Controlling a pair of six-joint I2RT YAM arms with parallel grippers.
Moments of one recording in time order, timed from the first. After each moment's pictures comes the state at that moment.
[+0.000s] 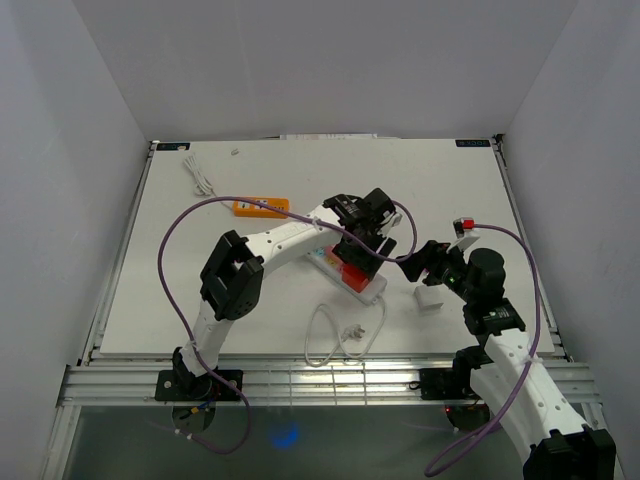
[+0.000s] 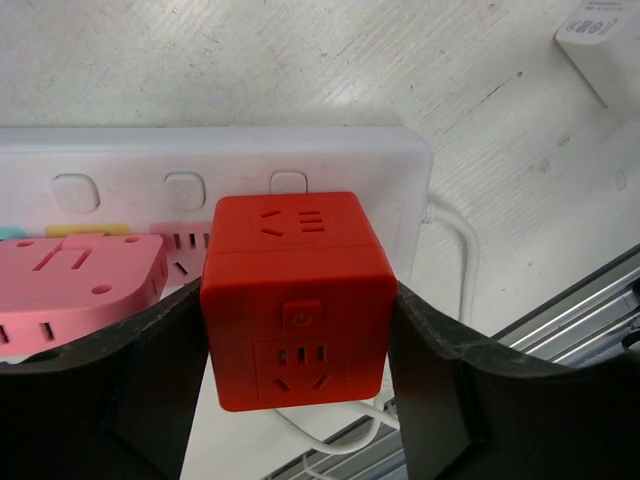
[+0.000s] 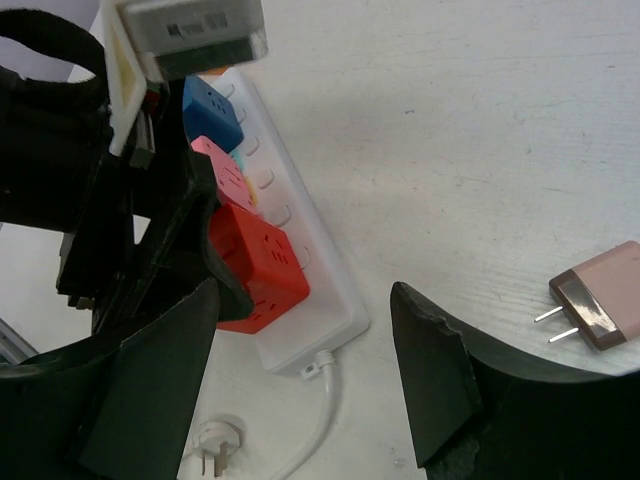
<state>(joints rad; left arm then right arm) -0.94 2.11 1.85 -0.93 0.05 -0.24 0.20 0.63 0.33 0.01 -0.38 0.44</state>
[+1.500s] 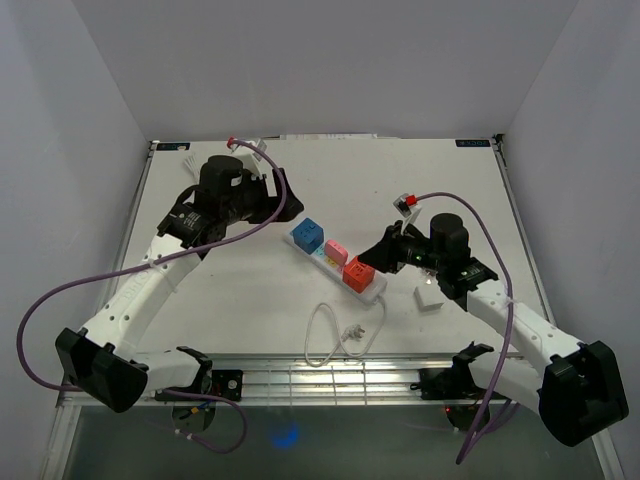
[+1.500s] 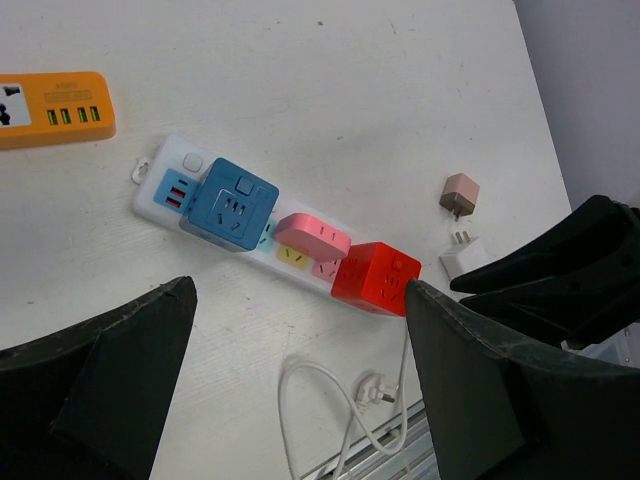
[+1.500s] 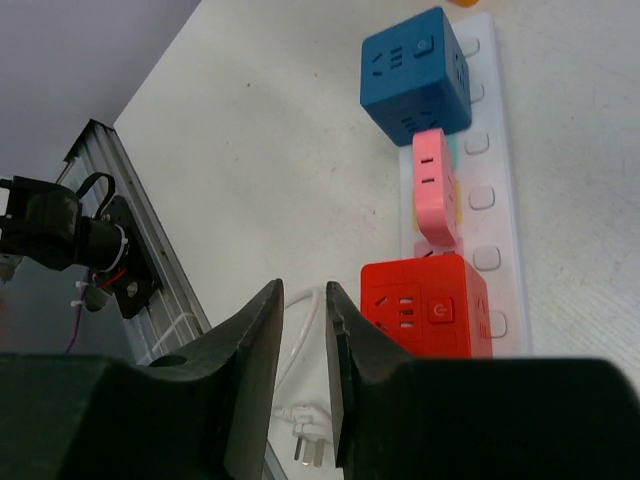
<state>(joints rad) -0.49 1.23 1.28 -0.54 0.15 -0.44 0.45 1.04 0.58 0.12 -0.64 0.37</state>
